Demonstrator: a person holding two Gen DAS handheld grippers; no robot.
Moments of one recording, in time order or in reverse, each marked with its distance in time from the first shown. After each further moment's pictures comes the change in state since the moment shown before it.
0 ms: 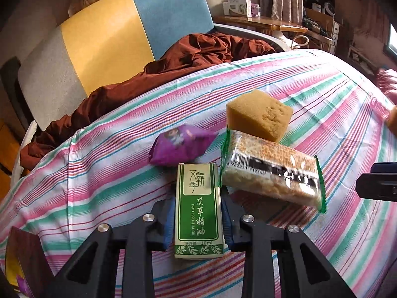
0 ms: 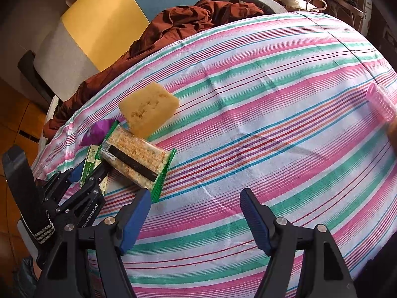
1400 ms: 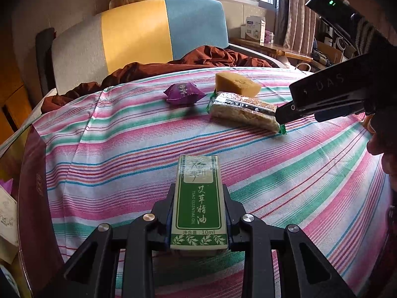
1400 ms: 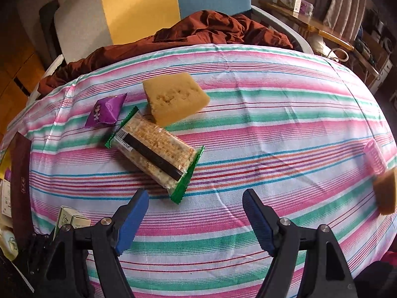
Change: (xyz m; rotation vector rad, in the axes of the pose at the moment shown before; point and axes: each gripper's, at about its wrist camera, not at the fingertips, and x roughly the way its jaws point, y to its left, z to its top) left arm -0.074 -0.021 -0.116 -0.175 -0.116 0.000; right arm 0.014 0.056 -0.014 -0.328 -0.051 -0.158
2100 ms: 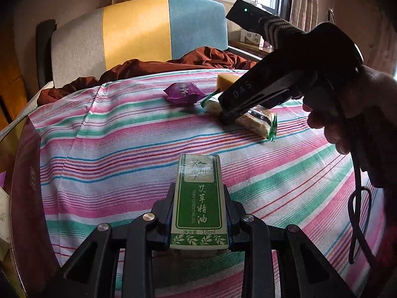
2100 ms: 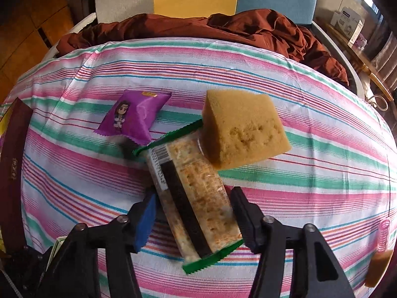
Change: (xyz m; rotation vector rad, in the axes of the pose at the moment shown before) left arm 0.003 0.010 0.000 -0.042 -0.005 -0.048; right arm 0.054 0.048 0.049 -0.262 0.097 0.047
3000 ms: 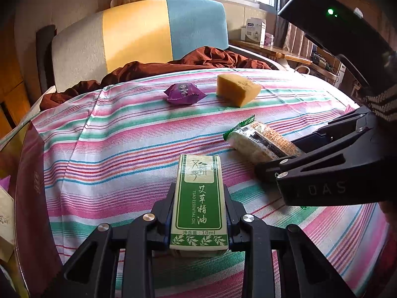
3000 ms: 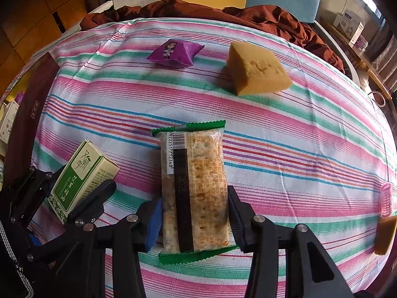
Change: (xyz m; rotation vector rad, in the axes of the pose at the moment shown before) left arm -0.001 -0.006 -0.001 0.029 -0.001 0.037; right arm -0.015 0.014 -0.071 -0.028 0.005 0.010
